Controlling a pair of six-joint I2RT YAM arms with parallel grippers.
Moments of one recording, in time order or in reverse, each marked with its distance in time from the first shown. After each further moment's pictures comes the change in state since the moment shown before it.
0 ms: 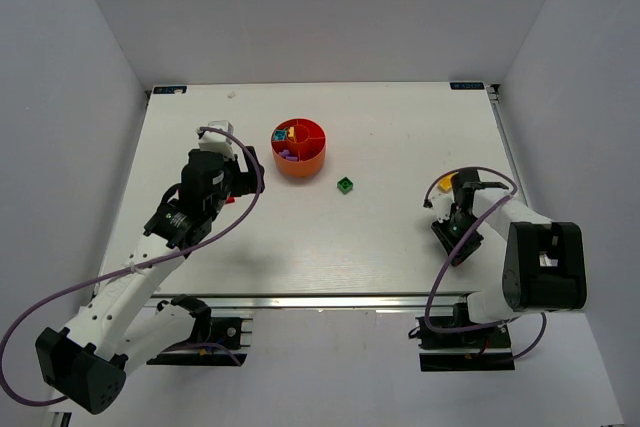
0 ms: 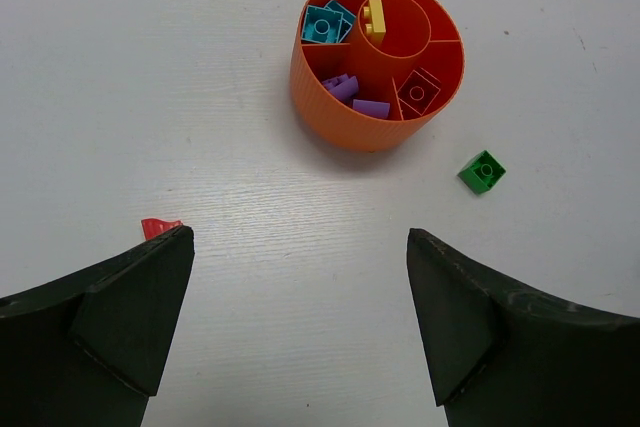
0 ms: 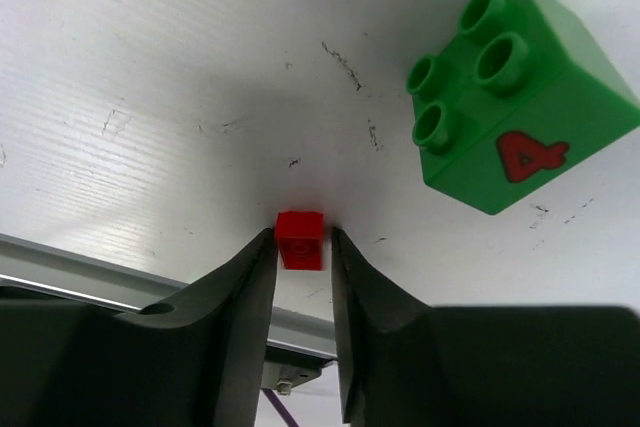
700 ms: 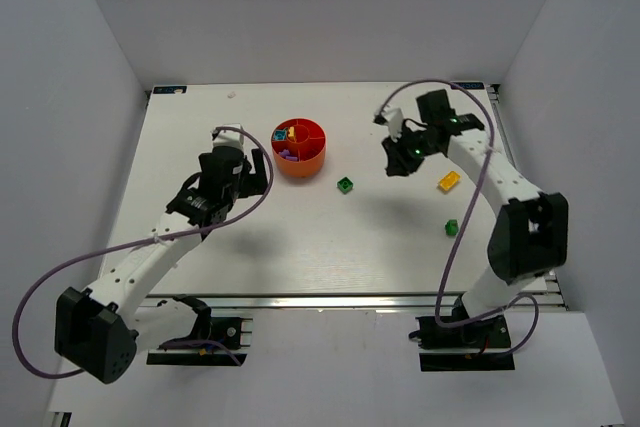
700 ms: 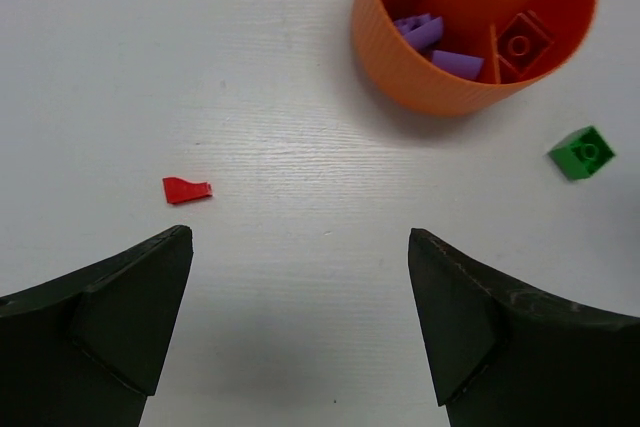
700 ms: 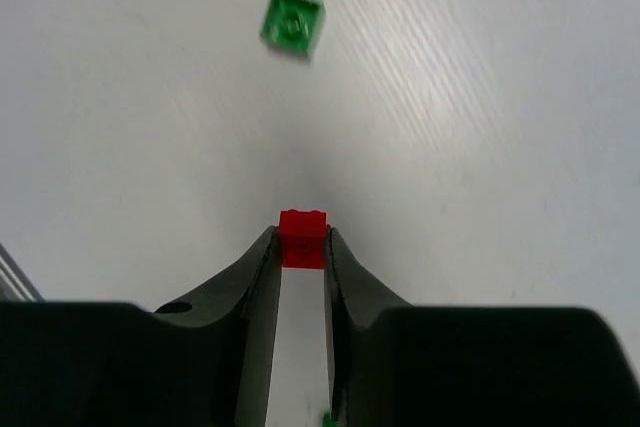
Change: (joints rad) left arm 0.005 0.166 0.000 -0.014 -0.070 -0.030; right arm 0.227 0.165 0.629 0.040 -0.452 -0.069
